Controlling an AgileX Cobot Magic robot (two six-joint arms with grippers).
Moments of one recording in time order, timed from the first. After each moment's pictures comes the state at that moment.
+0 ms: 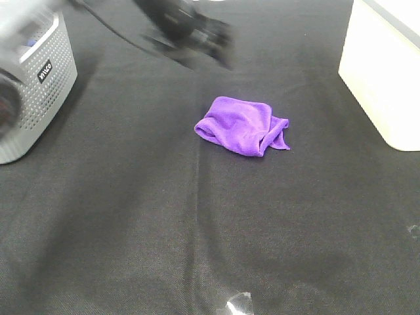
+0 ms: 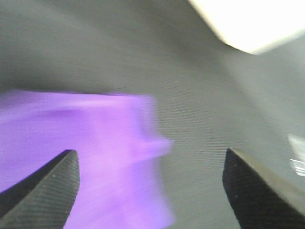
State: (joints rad) left arm -0.41 2.59 -2.69 -0.33 1.18 0.06; right arm 0.24 1.64 -1.84 0.28 1.22 -0.14
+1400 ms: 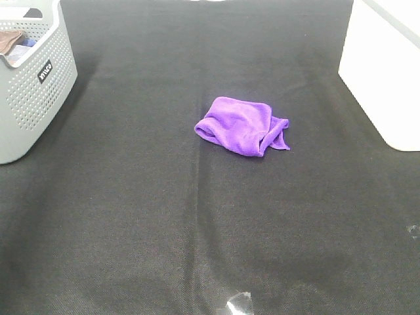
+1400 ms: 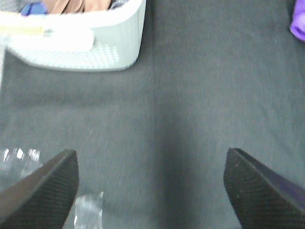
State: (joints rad) left arm 0.01 0.87 -1.09 -0.05 1.17 0.00; right arm 0.24 0.71 -1.08 0.00 1.22 0.06
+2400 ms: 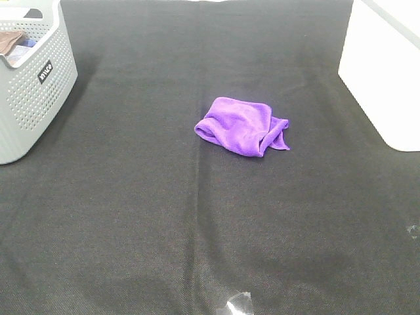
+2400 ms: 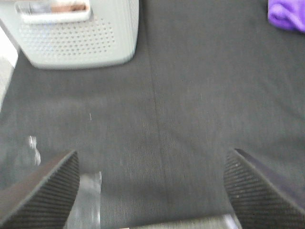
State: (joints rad) left arm 0.01 0.00 -0.55 -0.07 1.15 0.09; right arm 0.24 0.00 -0.49 -0.07 1.17 0.06
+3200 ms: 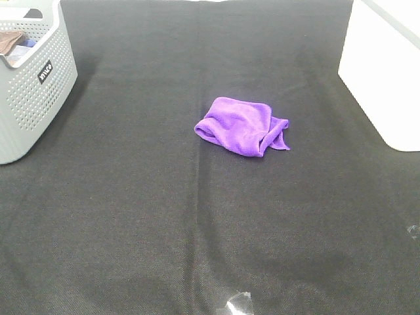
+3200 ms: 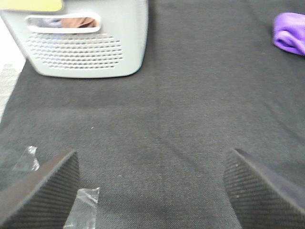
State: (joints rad) left arm 0.08 0.00 -0.52 -0.09 1.09 0.07; right arm 0.12 0.00 -0.45 -0.07 1.11 0.05
